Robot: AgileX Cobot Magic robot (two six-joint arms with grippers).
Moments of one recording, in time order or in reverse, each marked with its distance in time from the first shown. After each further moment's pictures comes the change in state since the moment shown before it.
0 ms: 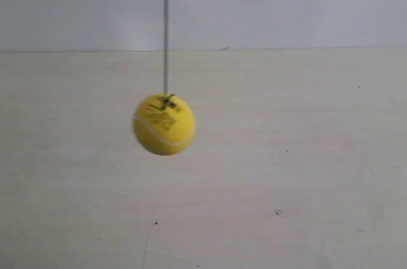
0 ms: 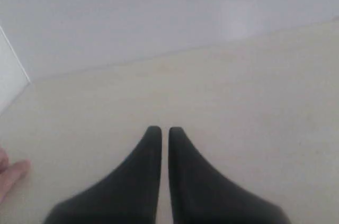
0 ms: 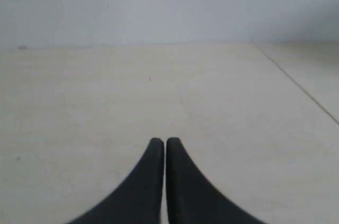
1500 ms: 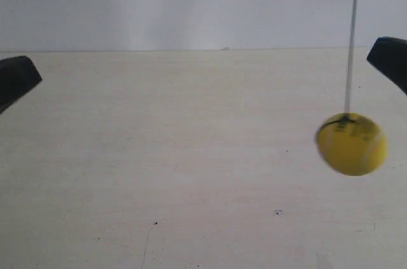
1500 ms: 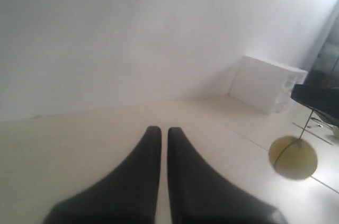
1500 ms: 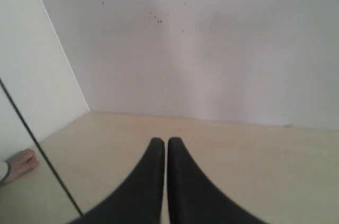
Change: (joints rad) left arm 0.000 0.822 -0.245 1.101 -1.236 -1.397; right arm 0.000 0.737 -0.287 -0.972 -1.096 1.139
